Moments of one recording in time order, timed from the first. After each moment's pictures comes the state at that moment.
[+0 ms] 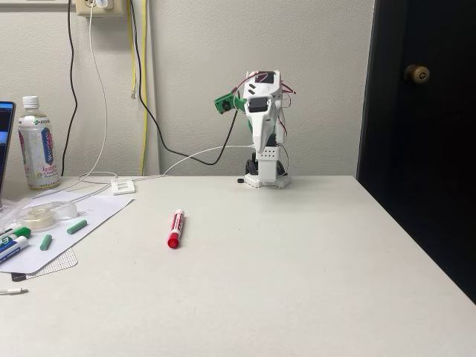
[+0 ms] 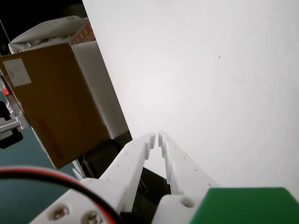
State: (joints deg) arm 4.9 132.0 114.2 60.1 15.6
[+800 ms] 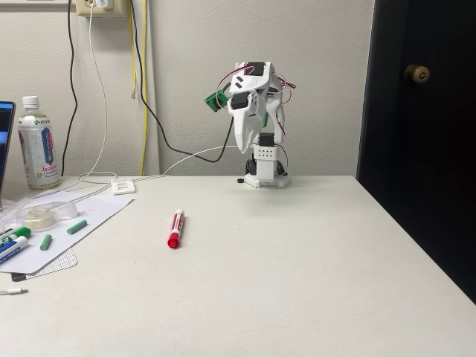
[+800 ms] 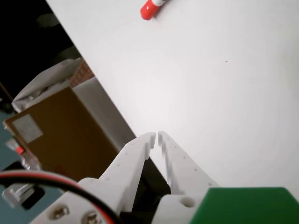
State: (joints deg) arm 11.8 109.0 90.4 69.8 26.3
